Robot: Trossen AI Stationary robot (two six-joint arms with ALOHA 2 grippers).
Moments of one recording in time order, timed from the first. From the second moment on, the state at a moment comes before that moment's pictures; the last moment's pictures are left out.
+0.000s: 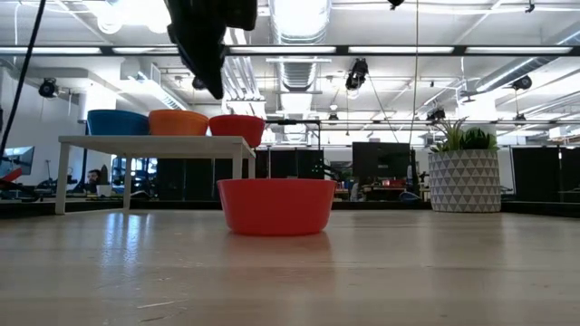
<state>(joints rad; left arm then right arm) -0.08 1.53 1.38 -1.01 -0.08 -0.31 -0.08 1.34 1.60 -1.00 -0.16 0.02</state>
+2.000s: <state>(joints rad) -0.04 1.86 1.42 -0.79 0.06 -0.31 -0.08 1.34 1.60 -1.00 -0.16 0.02</state>
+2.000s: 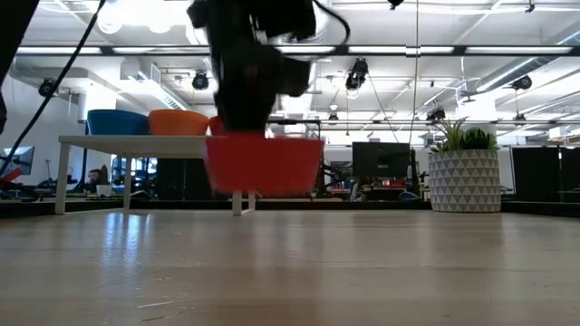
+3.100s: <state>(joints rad) 0.61 1.50 1.73 -1.11 -0.23 -0.42 -0.08 1.34 1.60 -0.99 -0.16 0.00</state>
